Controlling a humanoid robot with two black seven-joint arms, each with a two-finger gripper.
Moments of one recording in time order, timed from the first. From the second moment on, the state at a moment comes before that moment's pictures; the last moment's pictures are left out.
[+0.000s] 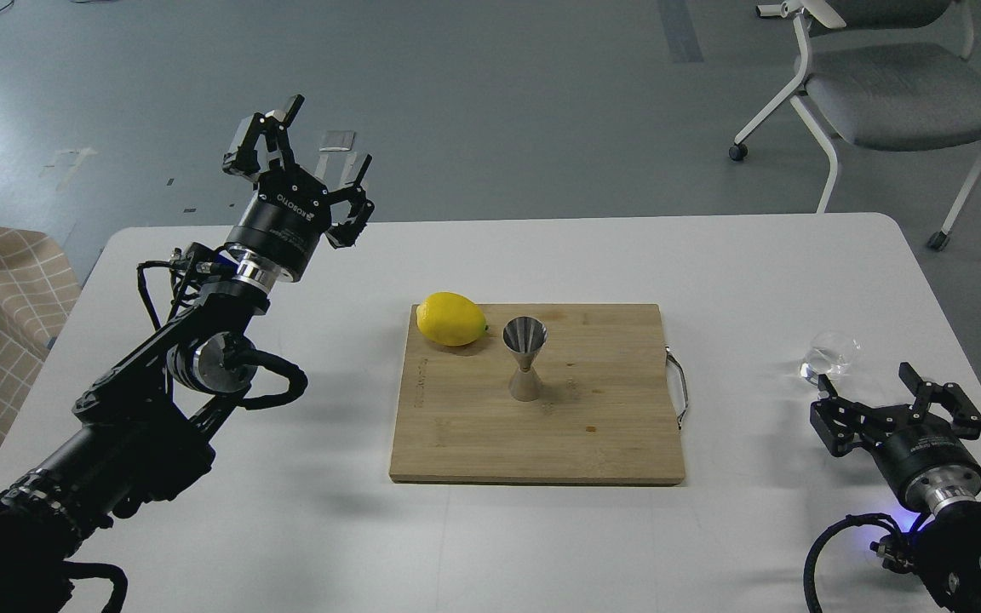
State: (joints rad) left arm -0.67 0.25 -0.79 -0.84 0.18 -0.39 -0.49; right arm -0.16 0.00 1.77 1.28 0.06 0.06 -0.24
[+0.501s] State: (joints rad) left arm -0.67 0.25 -0.79 -0.84 0.18 -0.39 -0.49; right arm -0.12 0.00 1.74 1.19 0.06 0.14 -0.25
